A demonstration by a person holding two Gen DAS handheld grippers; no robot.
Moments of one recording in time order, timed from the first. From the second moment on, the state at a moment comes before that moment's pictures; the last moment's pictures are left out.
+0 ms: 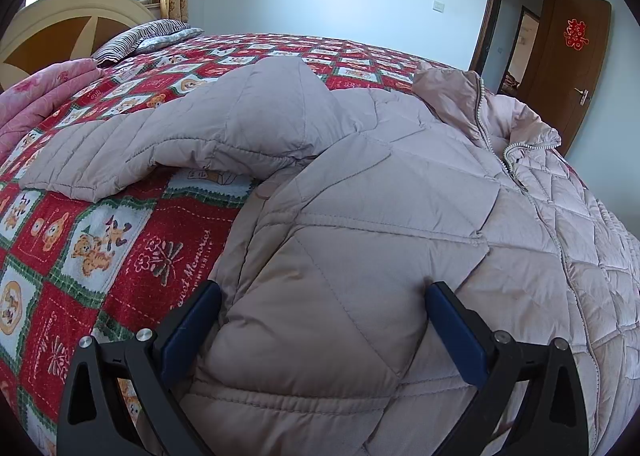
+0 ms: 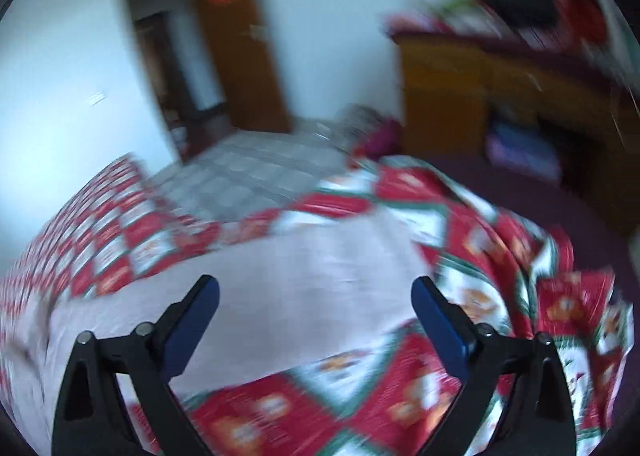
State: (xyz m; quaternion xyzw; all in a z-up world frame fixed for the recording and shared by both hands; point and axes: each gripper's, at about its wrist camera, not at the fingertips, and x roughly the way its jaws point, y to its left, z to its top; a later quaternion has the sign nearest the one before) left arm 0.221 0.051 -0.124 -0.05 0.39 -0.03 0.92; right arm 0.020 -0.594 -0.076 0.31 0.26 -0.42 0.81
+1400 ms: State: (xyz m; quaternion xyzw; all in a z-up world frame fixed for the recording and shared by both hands) left arm 0.219 0.056 -0.124 -0.07 0.38 -0.04 0.92; right arm 0.238 -0.157 -0.026 0.12 0.34 0.09 0.93
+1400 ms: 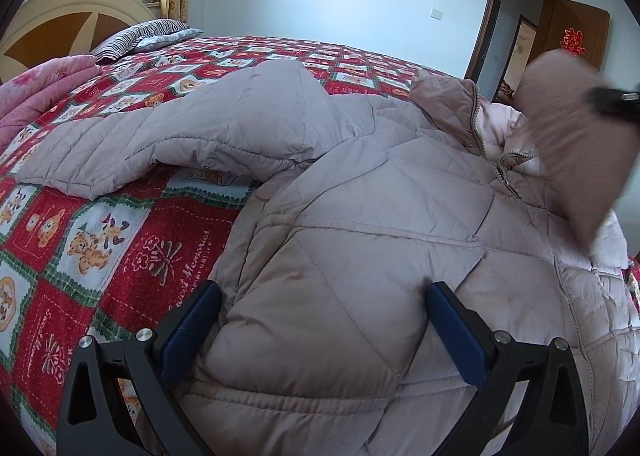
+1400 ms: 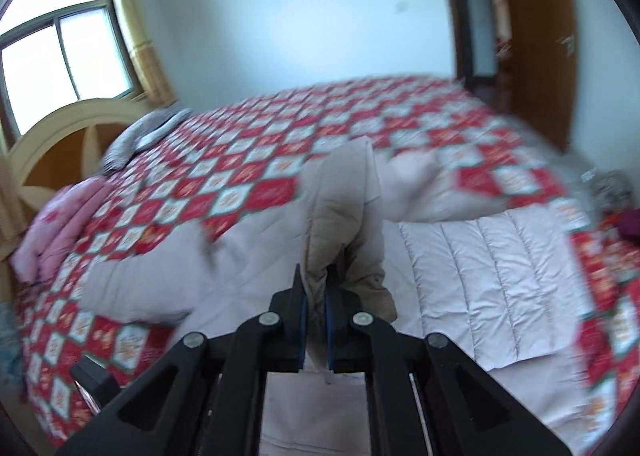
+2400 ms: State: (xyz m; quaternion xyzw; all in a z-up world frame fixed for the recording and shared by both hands) left arm 0.220 0.053 -0.125 -0.06 0.38 -0.04 0.92; right arm 0.210 -0.294 -0.110 0.28 0.41 -0.02 0.87
